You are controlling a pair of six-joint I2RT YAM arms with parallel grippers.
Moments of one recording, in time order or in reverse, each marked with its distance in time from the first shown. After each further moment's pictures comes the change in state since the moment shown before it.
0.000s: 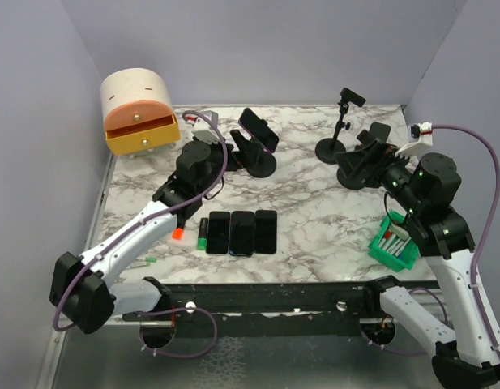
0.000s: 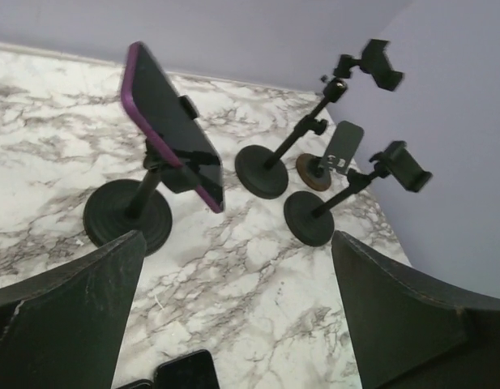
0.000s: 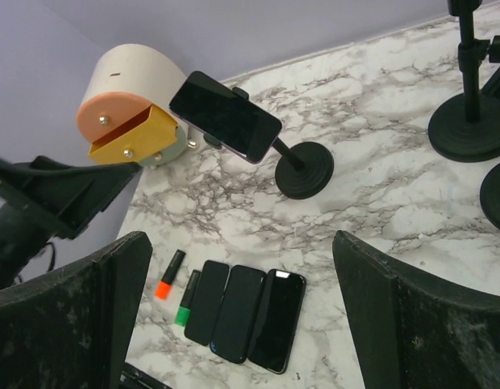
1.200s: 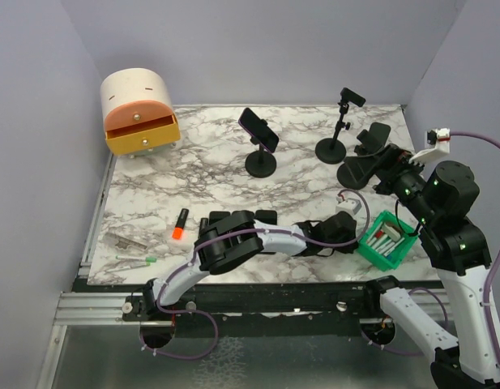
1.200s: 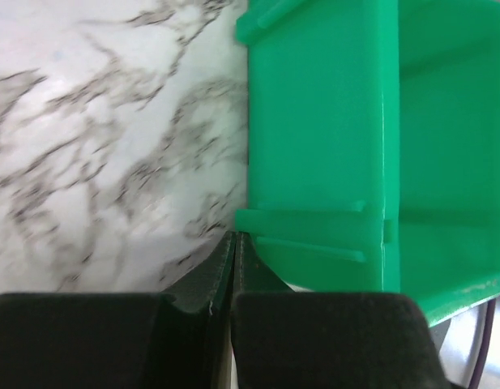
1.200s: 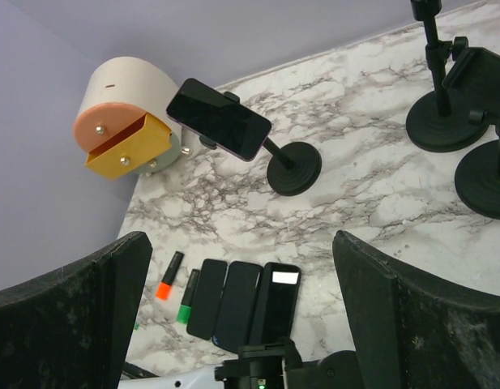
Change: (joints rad) left arm -0.557 1.131 0.567 0.086 0.124 -0.249; right arm -0.010 -0.049 0.076 -0.136 0.037 0.008
